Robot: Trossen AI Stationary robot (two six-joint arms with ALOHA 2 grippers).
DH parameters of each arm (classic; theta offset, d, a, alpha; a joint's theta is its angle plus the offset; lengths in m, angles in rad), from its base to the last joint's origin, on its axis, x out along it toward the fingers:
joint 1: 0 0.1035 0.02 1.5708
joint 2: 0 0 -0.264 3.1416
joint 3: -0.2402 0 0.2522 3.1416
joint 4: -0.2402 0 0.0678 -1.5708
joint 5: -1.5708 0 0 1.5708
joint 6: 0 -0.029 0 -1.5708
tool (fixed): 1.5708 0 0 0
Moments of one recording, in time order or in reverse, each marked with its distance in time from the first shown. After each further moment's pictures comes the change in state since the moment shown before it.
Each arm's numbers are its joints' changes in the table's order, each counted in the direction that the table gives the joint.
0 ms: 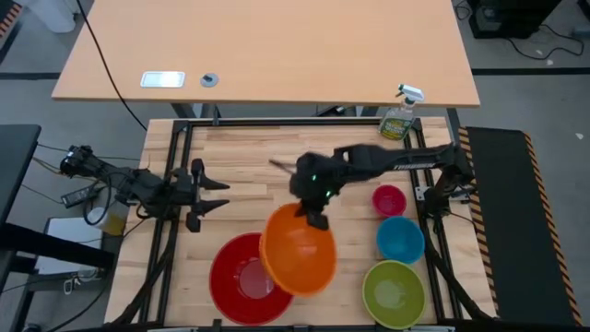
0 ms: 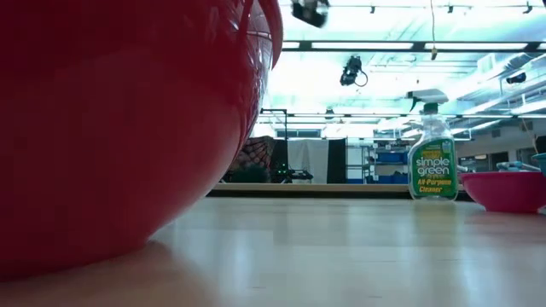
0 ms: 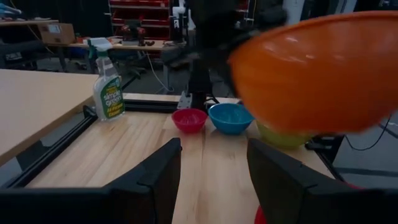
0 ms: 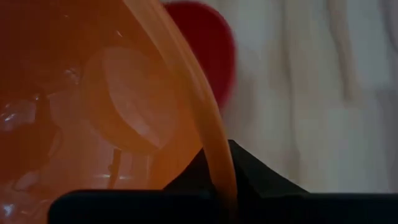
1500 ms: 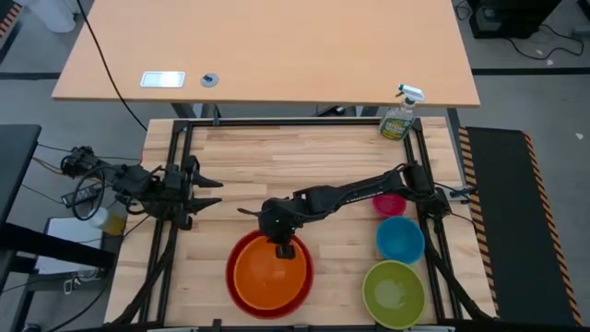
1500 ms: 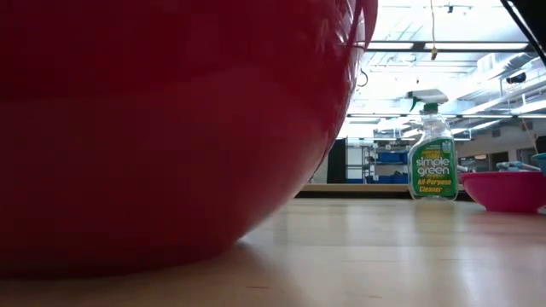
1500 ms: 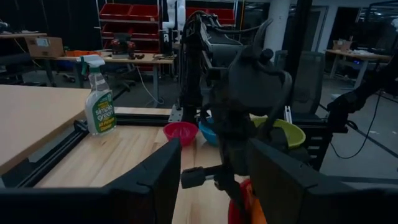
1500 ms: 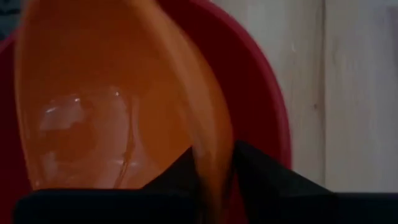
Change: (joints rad) left arm -0.008 0.069 -0.023 -0.037 -0.041 -0.025; right arm 0.082 -0.352 -0.001 0.329 -0.162 0.106
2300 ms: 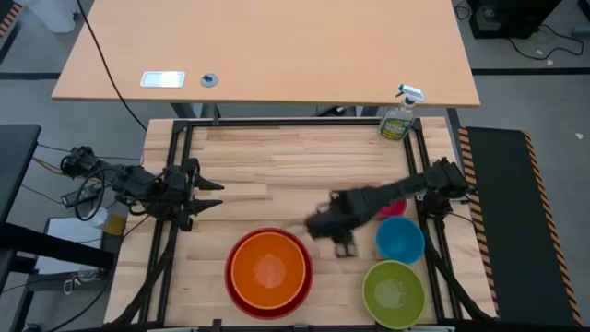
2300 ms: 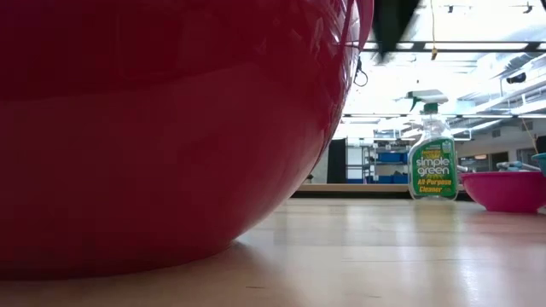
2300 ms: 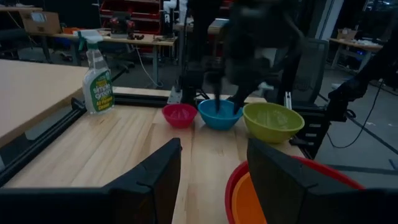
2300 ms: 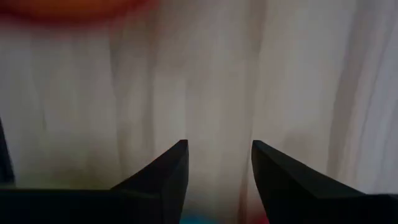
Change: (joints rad) left arm 0.000 0.000 0.000 -0.083 -0.001 0.081; right arm 0.159 0.252 0.001 -0.875 -0.210 -0.141
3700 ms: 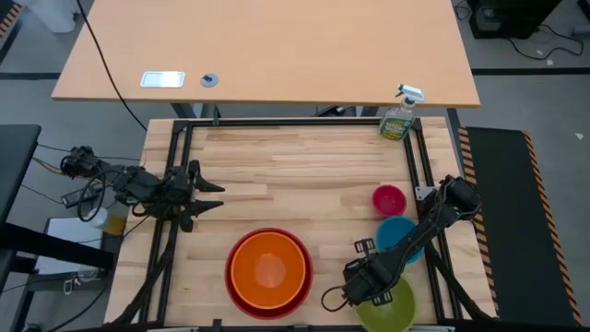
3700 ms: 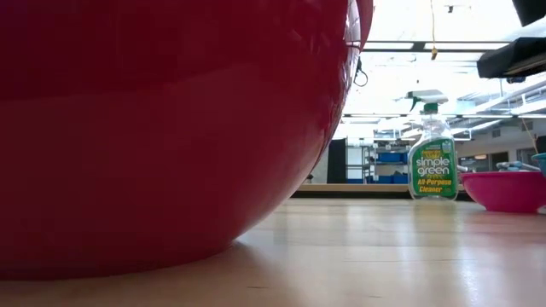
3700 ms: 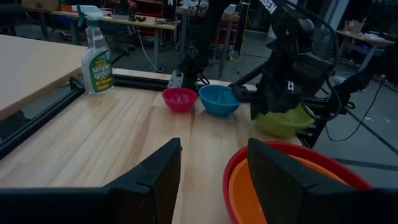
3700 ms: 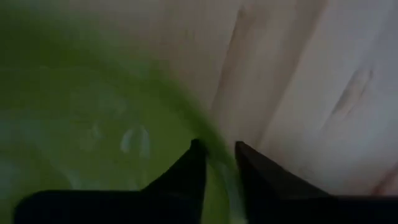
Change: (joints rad) left arm 0.000 -0.007 0.001 -0.059 0.001 0.071; right arm 0.375 -0.006 0.455 0.319 0.077 -0.205
